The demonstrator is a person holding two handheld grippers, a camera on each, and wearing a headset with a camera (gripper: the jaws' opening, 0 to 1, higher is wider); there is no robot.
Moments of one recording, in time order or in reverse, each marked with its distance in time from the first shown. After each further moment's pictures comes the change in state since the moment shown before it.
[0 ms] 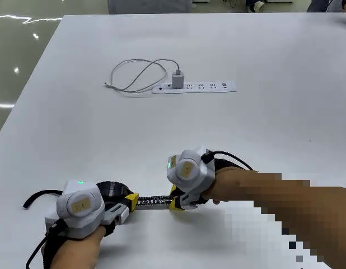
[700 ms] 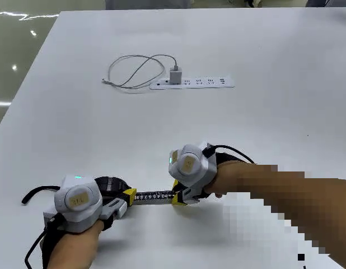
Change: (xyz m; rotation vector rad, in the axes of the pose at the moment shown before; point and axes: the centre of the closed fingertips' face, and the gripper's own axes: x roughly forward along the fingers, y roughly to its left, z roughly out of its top) left arm 0.000 0.000 0.000 0.005 -0.001 0.007; right arm -0.006 0.000 -0.009 -0.007 0.017 0.002
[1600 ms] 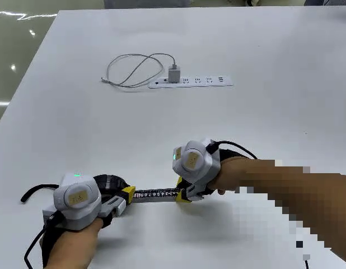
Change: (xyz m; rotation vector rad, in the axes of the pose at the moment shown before) left arm -0.001 0.000 0.001 0.001 -0.003 0.005; right arm -0.006 -0.001 -0.011 0.011 0.016 0.004
